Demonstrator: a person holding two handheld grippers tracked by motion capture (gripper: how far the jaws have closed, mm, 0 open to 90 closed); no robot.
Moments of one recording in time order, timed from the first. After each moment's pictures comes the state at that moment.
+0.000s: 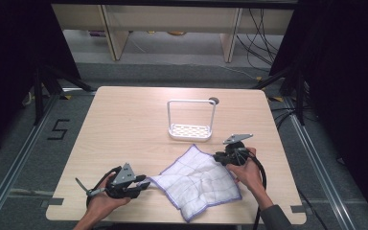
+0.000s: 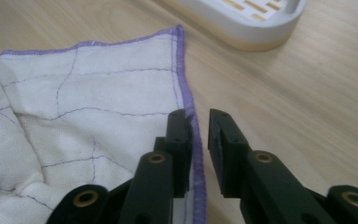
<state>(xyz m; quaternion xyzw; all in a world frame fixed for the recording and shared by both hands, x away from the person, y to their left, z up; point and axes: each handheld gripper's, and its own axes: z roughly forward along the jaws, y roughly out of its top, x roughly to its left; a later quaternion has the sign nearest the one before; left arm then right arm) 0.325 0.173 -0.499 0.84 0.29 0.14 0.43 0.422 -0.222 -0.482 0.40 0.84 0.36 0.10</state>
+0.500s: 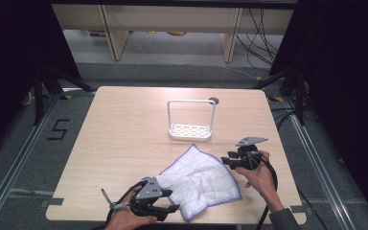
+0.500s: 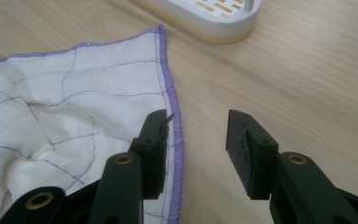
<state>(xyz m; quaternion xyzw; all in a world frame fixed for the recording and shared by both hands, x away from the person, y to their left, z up) 0.284 0.083 -0.489 0.85 0.25 0.03 0.47 0.402 -0.248 -0.468 0.42 0.83 0.36 0.11</state>
